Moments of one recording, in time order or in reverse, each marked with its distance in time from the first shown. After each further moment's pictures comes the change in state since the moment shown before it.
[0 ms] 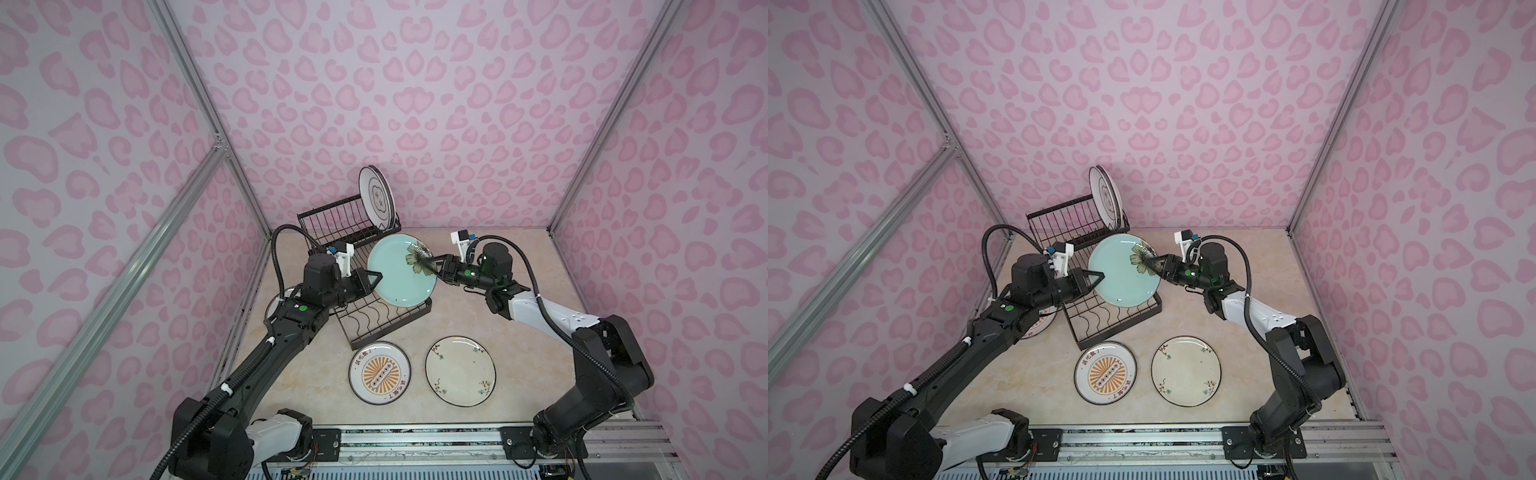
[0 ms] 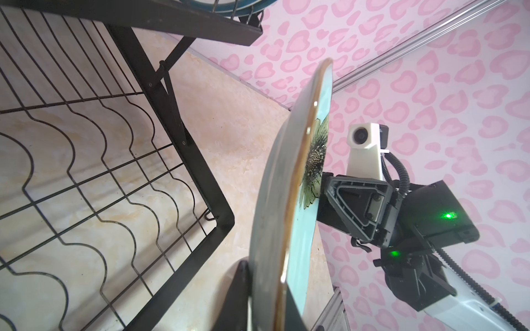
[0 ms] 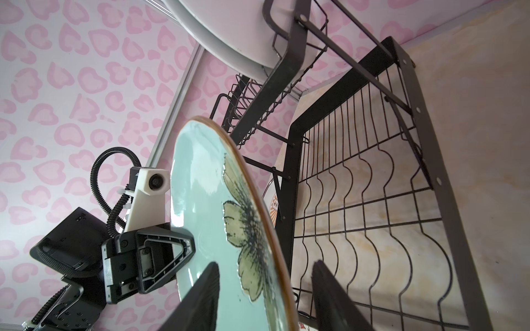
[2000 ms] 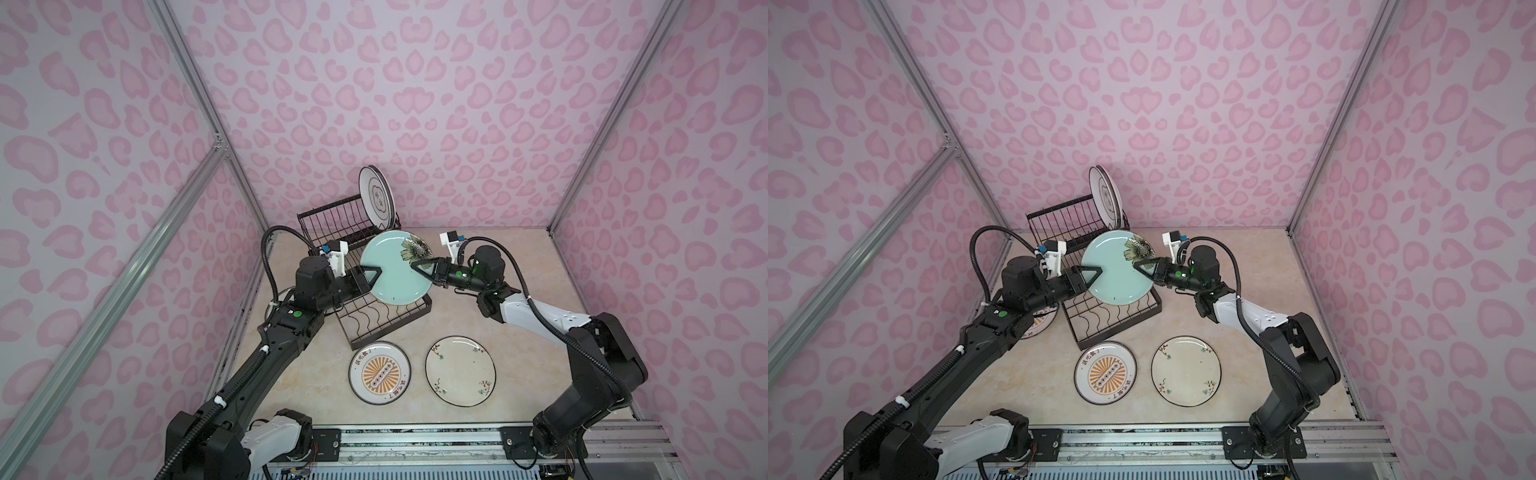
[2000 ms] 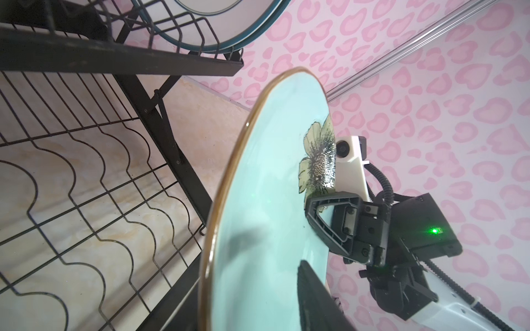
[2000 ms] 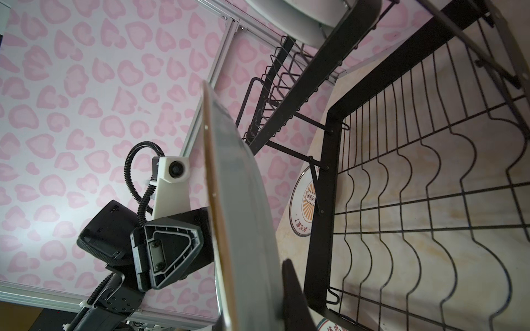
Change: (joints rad) left arm 0.018 -0.058 -0.028 0.051 -0.004 0.020; right arm 0.066 0.007 0.021 0.086 -0.022 0.111
